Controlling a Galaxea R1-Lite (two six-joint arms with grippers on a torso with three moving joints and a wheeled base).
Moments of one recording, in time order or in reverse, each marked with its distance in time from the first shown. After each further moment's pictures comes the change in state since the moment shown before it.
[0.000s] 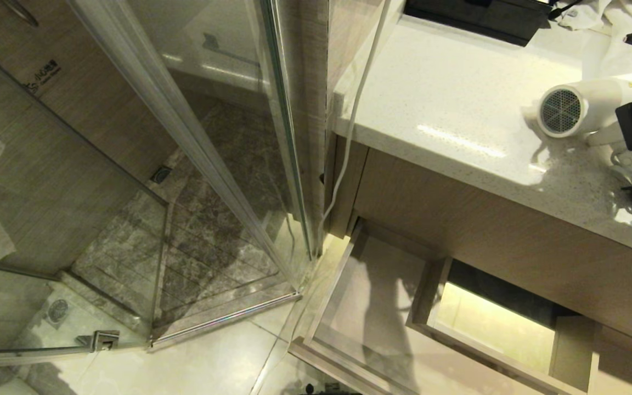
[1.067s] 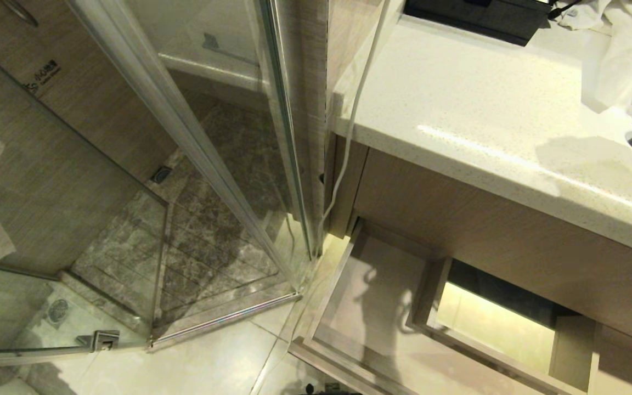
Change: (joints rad) left arm 0.000 0.000 0.000 0.000 0.000 0.000; right arm -0.071 -0.314 0.176 0.074 -0.002 -0.035
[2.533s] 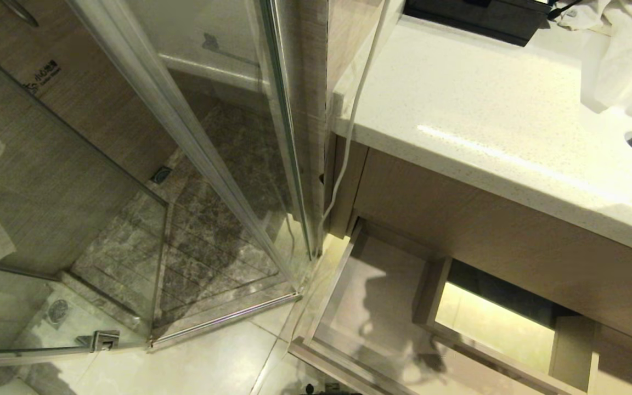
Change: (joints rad) left arm 0.000 0.000 0.000 0.000 0.000 0.000; right arm -0.019 -0.333 0.289 0.025 -0.005 -0.003
